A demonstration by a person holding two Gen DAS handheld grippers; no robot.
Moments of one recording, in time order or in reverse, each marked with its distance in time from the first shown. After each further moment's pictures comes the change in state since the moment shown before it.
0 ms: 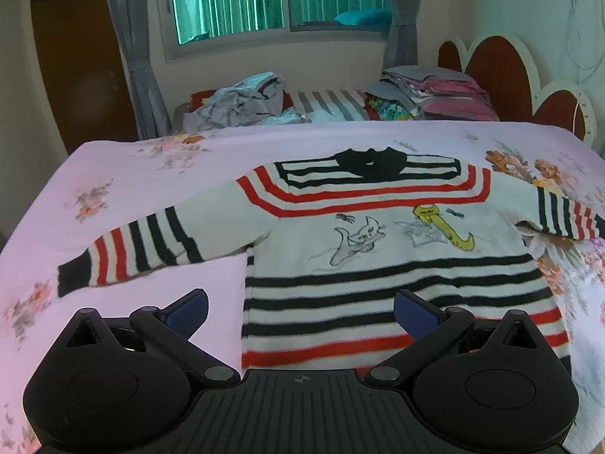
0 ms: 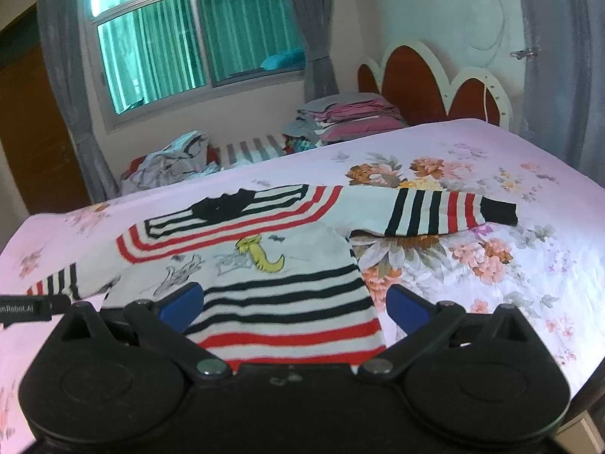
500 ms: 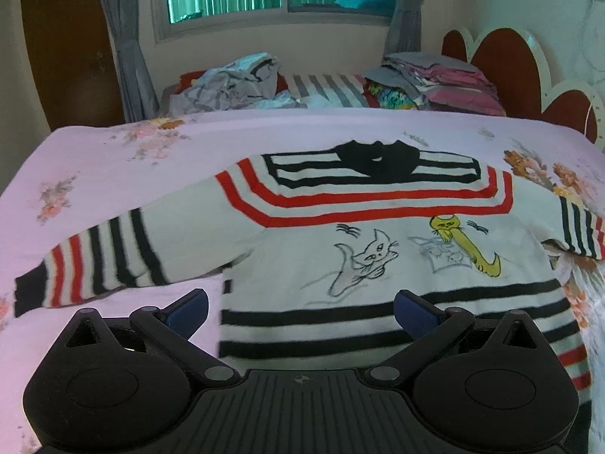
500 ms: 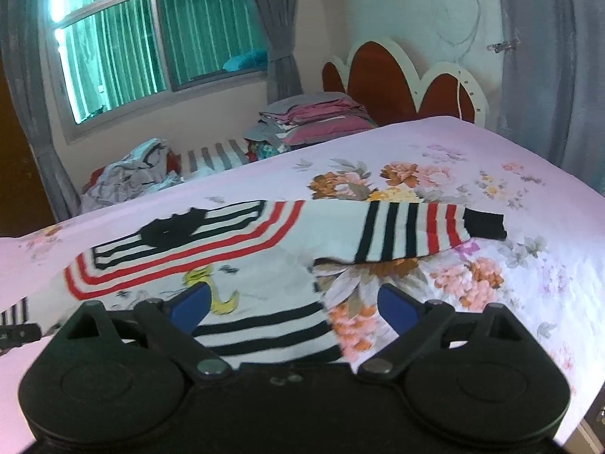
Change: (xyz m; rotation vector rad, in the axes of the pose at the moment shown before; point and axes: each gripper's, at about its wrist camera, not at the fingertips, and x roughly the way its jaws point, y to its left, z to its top) left arm 0.092 -0.012 0.032 -0.028 0.058 -0.030; right arm 0.076 -0.040 0.038 0.035 0.011 -0.107
